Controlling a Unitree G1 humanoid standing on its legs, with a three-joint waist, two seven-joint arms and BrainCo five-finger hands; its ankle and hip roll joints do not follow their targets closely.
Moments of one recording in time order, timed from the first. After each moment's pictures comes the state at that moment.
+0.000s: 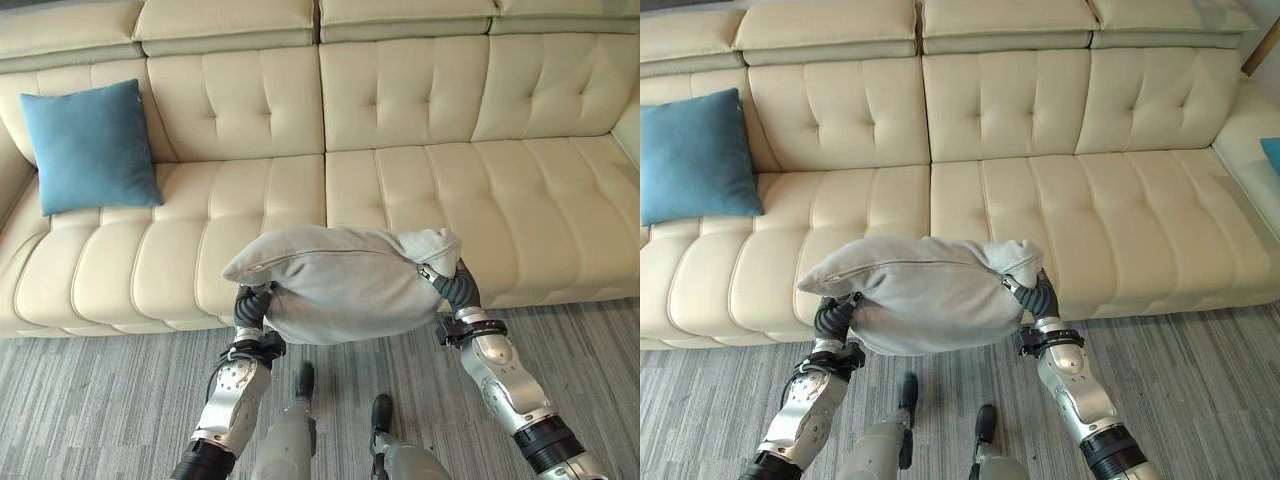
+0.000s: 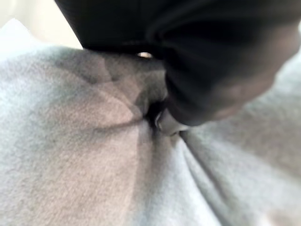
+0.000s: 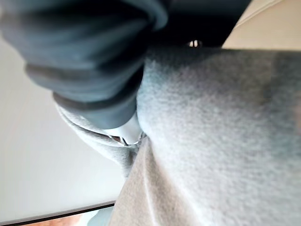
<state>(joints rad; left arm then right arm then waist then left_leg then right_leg) -0.05 0.23 -0.23 0.20 -0.54 -0.20 0.32 -0.16 -0.40 0.30 0.15 0.45 -0.16 -0.17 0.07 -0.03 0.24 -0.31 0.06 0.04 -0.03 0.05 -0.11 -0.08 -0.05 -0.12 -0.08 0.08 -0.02</state>
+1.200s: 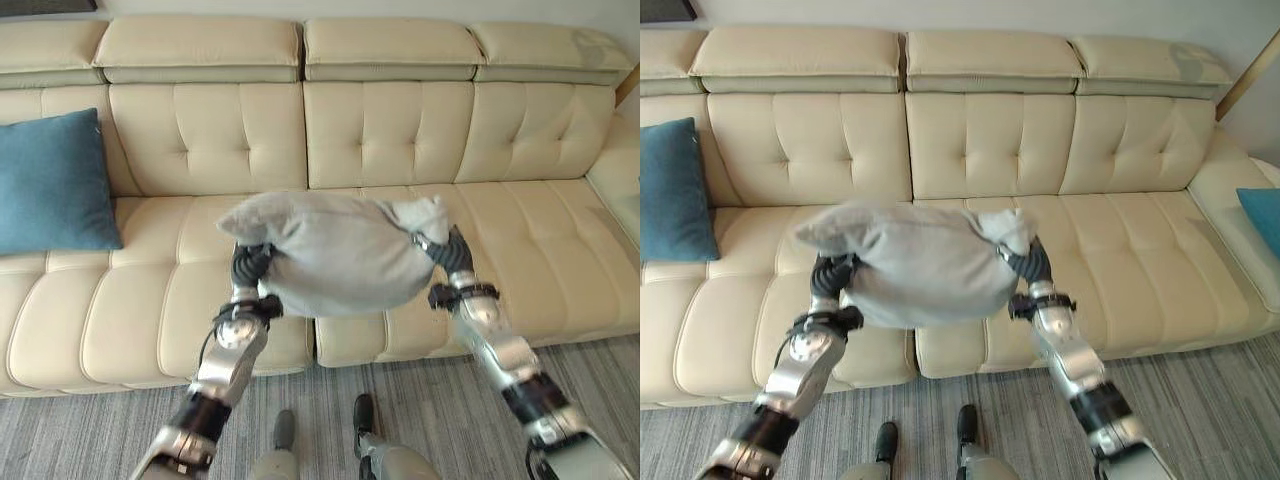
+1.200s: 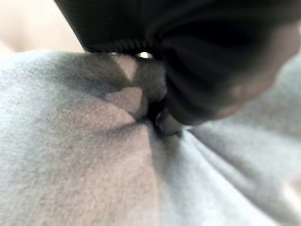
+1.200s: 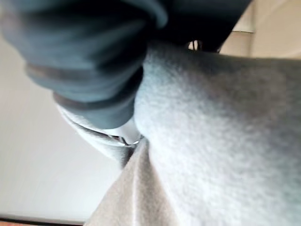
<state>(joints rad) -0.50 0.34 -0.28 0.39 -0.41 -0.17 0.47 -0.60 -0.40 0.35 0.34 0.40 -0.12 -0.29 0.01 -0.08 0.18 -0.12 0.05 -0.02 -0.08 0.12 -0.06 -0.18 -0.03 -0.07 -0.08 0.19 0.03</state>
